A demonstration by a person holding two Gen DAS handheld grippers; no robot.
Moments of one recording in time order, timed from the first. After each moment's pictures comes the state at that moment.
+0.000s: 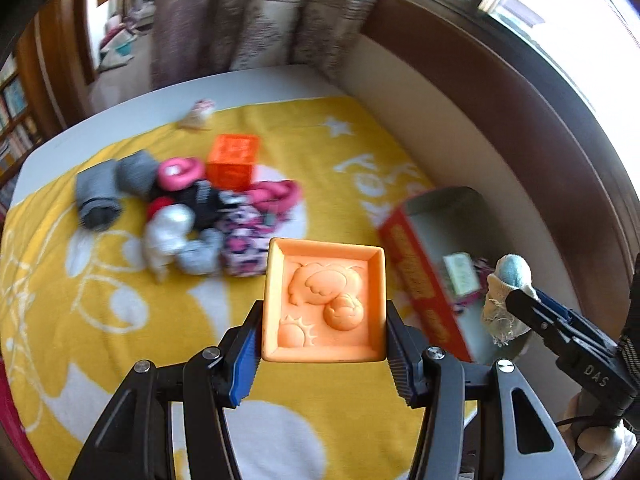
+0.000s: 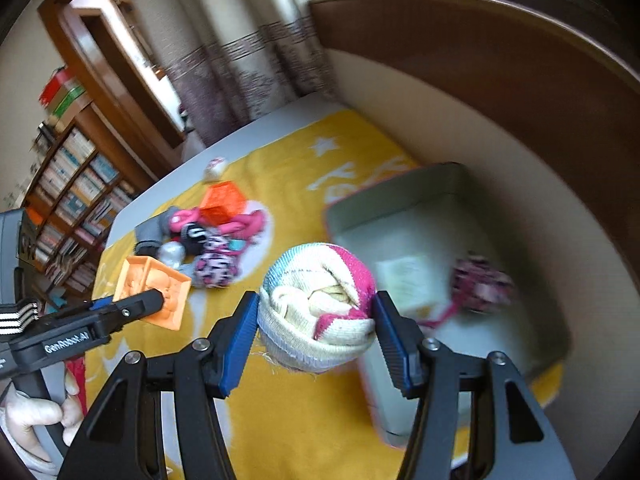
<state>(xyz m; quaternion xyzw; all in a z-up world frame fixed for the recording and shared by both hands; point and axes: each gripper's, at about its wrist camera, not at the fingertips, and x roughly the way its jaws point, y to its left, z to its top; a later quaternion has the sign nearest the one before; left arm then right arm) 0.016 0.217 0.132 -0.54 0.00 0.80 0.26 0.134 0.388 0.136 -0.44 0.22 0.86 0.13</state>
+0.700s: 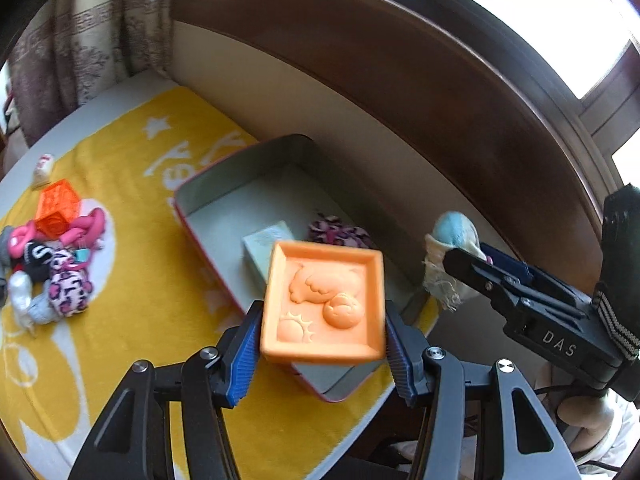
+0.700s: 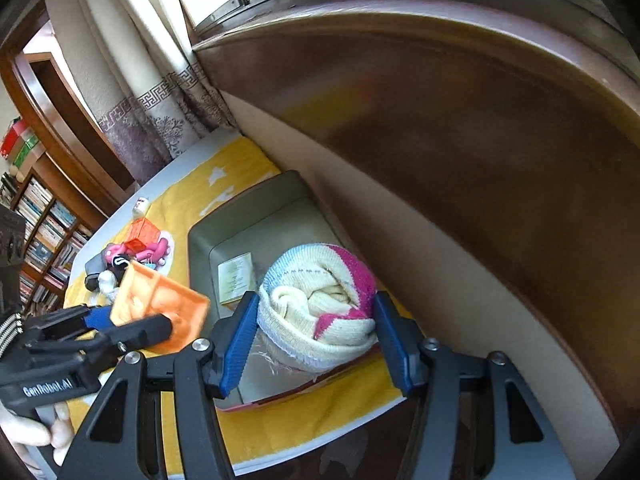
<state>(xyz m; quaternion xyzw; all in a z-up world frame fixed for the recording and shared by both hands) 0.083 0.380 0.135 -0.54 0.07 0.73 0.41 0.219 0.486 0.135 -0.41 0.24 0.85 0.21</state>
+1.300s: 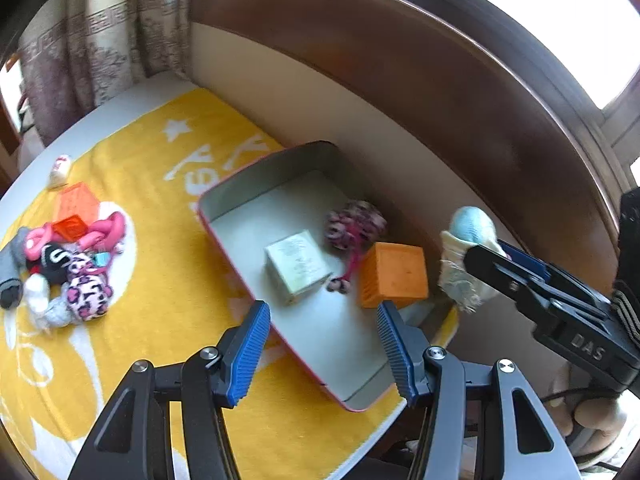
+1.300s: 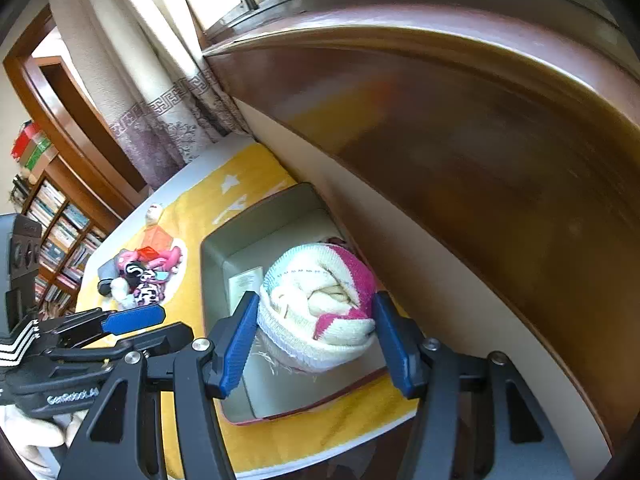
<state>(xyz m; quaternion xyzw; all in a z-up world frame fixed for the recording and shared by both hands) 0.067 0.370 0.137 -0.54 0.08 0.75 0.37 0.205 0.488 0.141 -0.40 0.25 0.86 0.17</state>
